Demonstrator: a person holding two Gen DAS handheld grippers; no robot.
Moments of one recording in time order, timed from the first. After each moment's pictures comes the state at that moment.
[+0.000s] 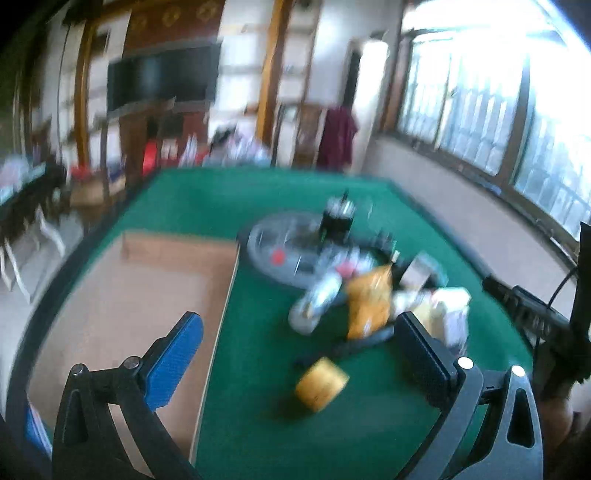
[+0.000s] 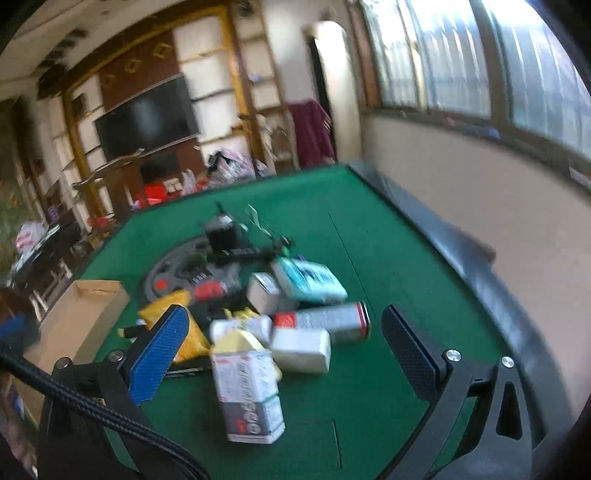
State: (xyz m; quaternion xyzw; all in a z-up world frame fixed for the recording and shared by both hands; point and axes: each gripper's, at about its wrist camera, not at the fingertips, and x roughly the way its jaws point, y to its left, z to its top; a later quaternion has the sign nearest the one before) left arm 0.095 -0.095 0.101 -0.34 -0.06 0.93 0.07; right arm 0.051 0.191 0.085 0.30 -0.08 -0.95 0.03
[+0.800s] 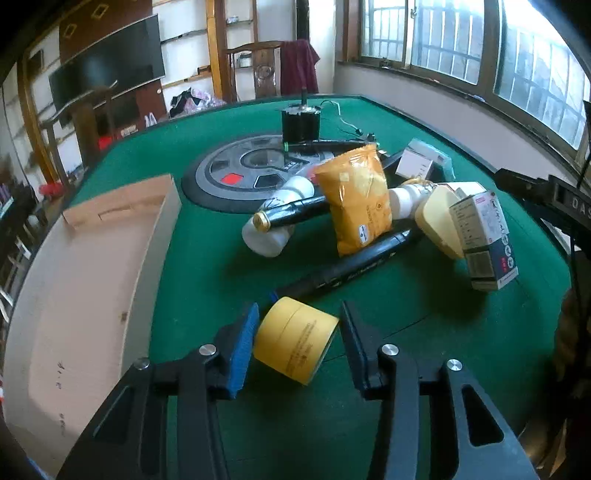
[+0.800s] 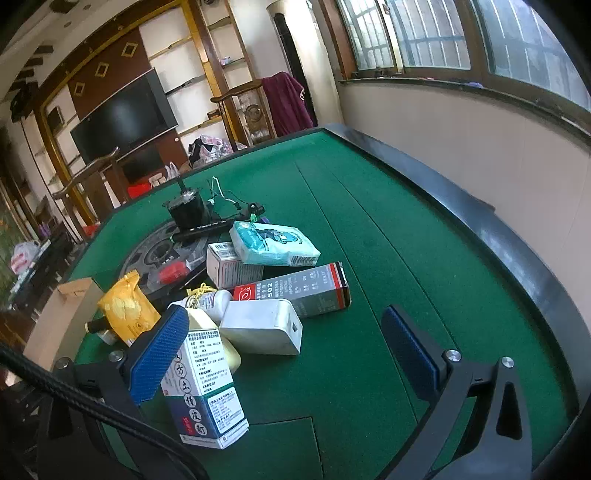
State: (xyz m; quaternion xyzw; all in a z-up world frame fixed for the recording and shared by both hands) left arm 0.076 -0.037 0.028 -0.42 0.06 0.90 0.12; right arm 0.046 0.220 0.050 0.33 -0.12 -0.93 0.02
